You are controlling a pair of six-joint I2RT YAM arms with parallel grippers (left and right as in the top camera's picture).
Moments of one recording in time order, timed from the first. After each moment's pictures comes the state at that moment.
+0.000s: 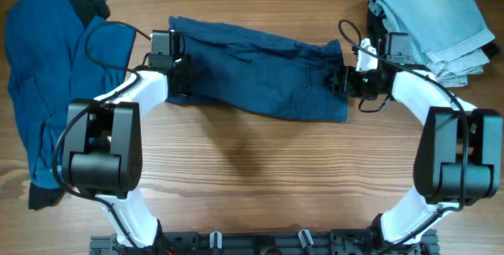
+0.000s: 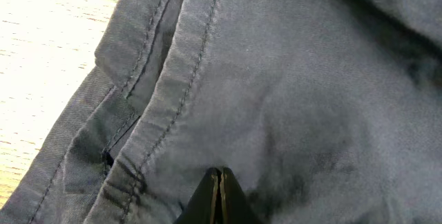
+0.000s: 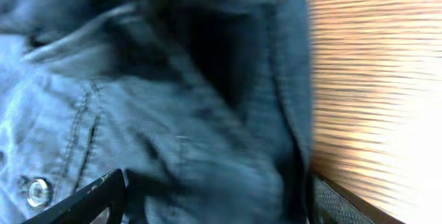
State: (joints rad) left arm -0.12 1.97 1.10 -0.14 -0.03 -0.38; right arm -0.05 1.88 1.07 -0.40 -0.44 0.09
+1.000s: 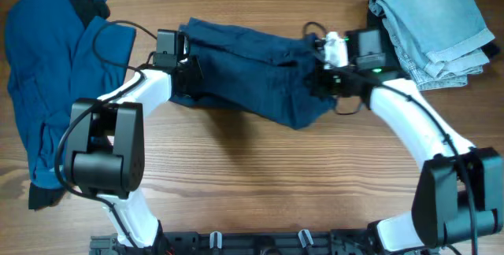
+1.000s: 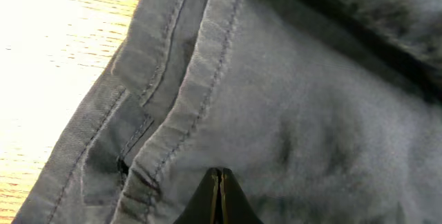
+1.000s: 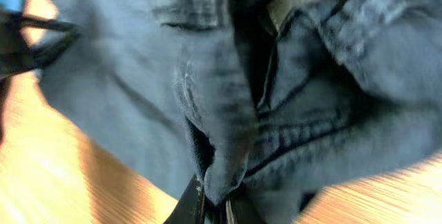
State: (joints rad) left arm -0.14 1.97 1.11 -0.17 0.04 -0.38; right arm 0.20 1.66 1.08 -0.46 -0.43 0.18
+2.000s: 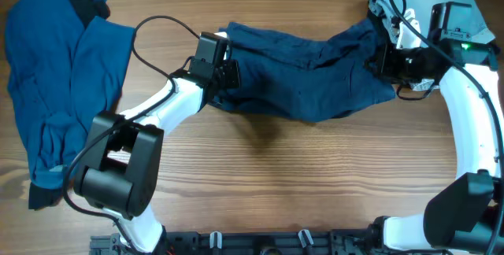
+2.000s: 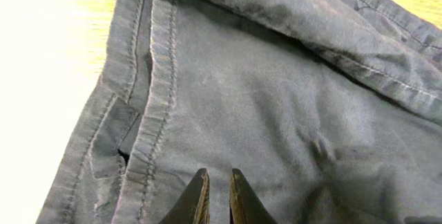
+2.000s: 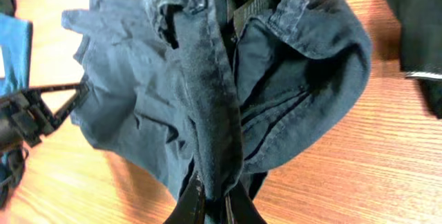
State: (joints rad) left arm -0.37 1.88 1.10 -0.15 0.07 -0.43; right arm -0.16 1.61 1.35 -0.92 -0.50 -0.01
